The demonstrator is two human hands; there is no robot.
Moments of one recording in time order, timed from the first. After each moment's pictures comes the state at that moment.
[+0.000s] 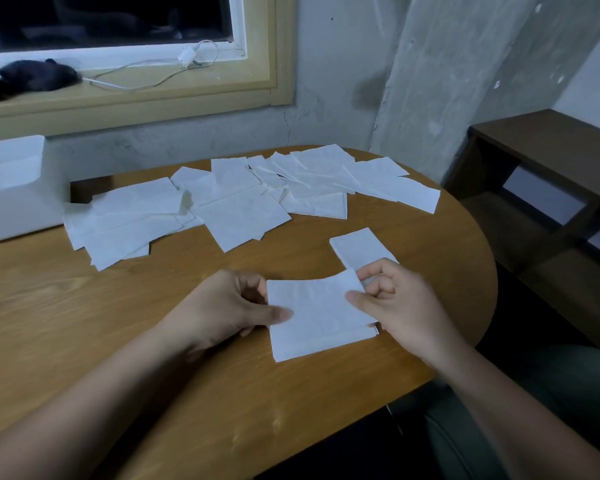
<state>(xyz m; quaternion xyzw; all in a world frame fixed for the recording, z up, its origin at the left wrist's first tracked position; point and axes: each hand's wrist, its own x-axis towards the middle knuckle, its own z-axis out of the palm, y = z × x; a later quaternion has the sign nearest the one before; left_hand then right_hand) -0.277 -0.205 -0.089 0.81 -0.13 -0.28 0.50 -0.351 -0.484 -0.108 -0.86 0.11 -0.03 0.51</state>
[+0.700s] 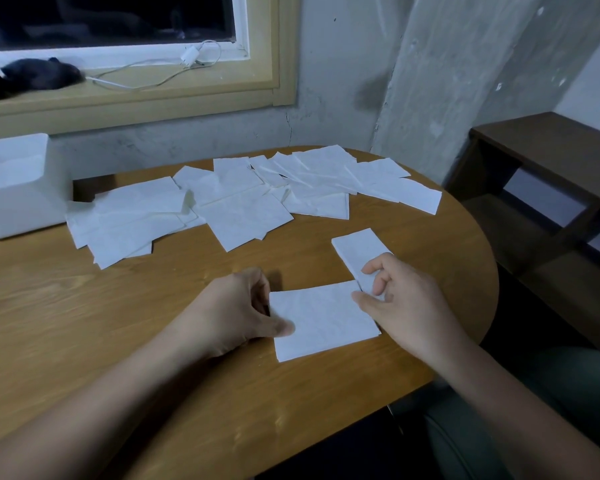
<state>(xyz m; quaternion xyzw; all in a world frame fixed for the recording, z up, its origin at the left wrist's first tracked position) -0.280 -0.209 -0.092 0.91 -0.13 -0.20 0.35 -0.350 -0.489 -0.110 -0.95 0.08 -0.09 0.30</state>
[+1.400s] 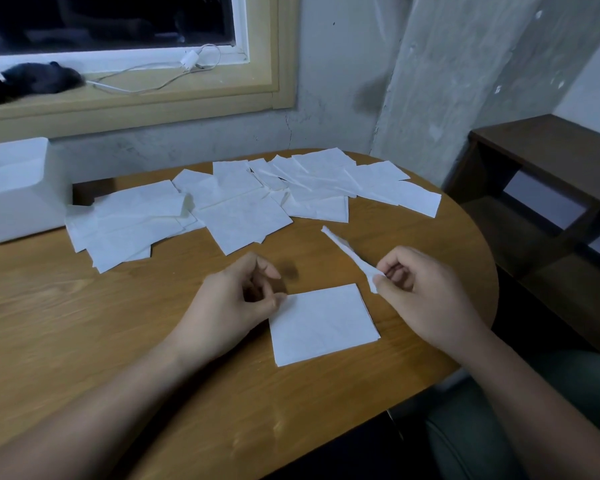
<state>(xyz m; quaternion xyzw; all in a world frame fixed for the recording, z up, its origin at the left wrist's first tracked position) -0.279 -0.210 -0.105 0.87 -0.20 -0.05 0.45 -0.348 -0.508 -0.092 -0.93 0.02 -0.14 0.32</state>
